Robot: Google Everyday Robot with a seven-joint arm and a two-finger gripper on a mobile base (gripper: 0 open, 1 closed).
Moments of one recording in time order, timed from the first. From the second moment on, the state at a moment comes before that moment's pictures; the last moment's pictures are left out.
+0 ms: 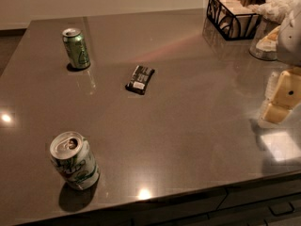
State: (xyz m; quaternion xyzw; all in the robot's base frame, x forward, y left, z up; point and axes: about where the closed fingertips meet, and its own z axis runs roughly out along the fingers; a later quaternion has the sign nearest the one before) arm 0.438 -0.217 0.976 -0.60 0.78 -0.03 0.16
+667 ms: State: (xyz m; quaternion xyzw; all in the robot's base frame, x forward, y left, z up) arm 0.452 -0.202 0.972 -0.62 0.77 -0.02 0.16
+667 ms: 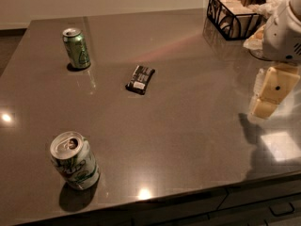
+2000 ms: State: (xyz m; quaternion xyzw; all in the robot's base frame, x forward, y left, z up) arm 0.586 -0.048 0.906 -0.82 0.55 0.04 0.15
